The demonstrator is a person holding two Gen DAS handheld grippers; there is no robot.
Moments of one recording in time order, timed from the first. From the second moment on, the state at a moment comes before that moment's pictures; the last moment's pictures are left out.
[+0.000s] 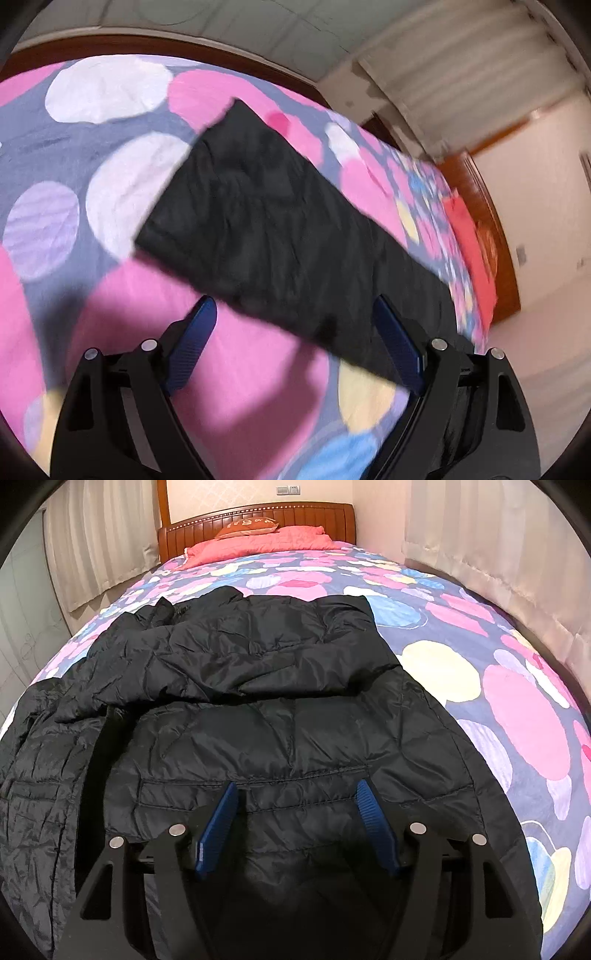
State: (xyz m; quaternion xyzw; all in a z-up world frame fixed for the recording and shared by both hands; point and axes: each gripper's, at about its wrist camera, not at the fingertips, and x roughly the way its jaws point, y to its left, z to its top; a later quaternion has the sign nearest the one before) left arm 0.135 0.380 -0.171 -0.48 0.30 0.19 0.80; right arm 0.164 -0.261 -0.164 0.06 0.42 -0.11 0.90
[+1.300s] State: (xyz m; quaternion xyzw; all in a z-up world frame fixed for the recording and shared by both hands) left arm 0.264 -0.065 -0.049 -0.07 0.32 -0.10 0.94; right arm 0.157 -0.289 -0.151 0.13 0.42 -0.07 0.90
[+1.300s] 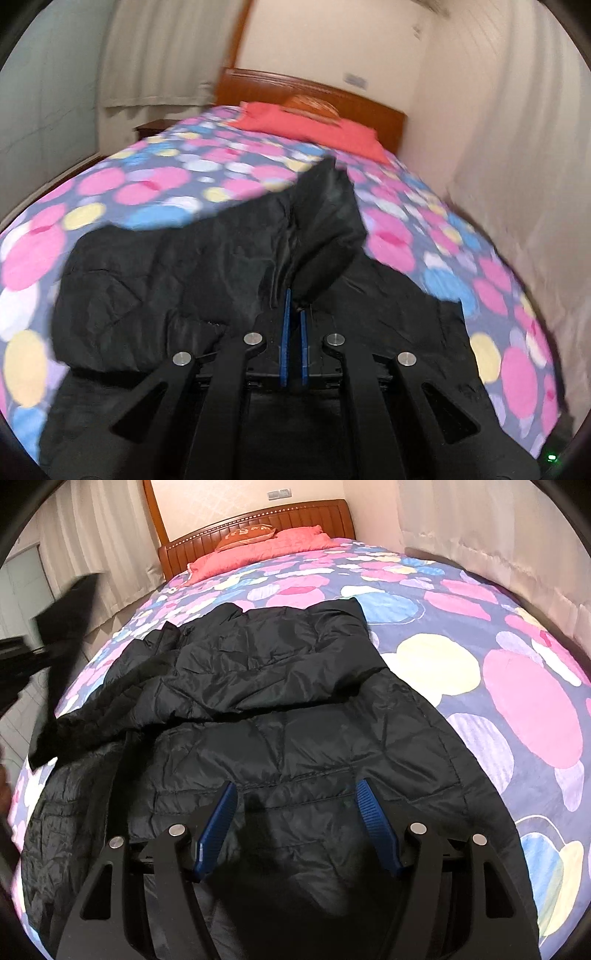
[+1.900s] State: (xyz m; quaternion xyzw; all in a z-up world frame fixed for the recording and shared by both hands) left arm 0.257 -0.092 -0.079 -0.05 0.36 -0.16 0.92; right arm 0.178 -0.299 -0.133 0.15 0.41 -0.06 0.90
